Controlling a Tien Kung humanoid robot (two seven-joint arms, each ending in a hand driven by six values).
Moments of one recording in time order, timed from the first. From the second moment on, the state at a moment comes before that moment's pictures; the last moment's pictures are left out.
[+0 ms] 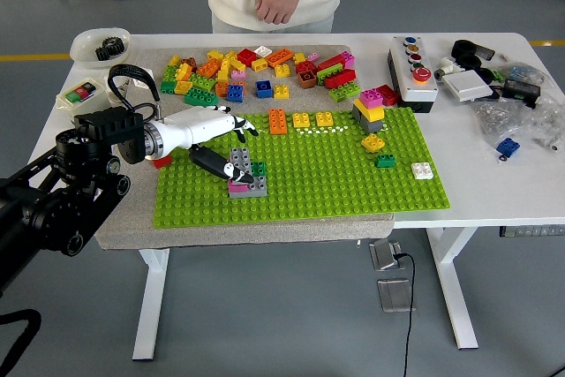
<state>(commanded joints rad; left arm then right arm) -0.76 0.20 -0.99 -0.96 2.26 -0.33 -0.28 0.07 -0.09 1.65 0.18 -1.76 0.02 -0.09</state>
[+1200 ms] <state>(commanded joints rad) -0.69 0.23 -0.93 -1.12 2.27 -0.34 -0.26 0.07 -0.09 1.66 0.18 -1.76 0.02 -0.09</state>
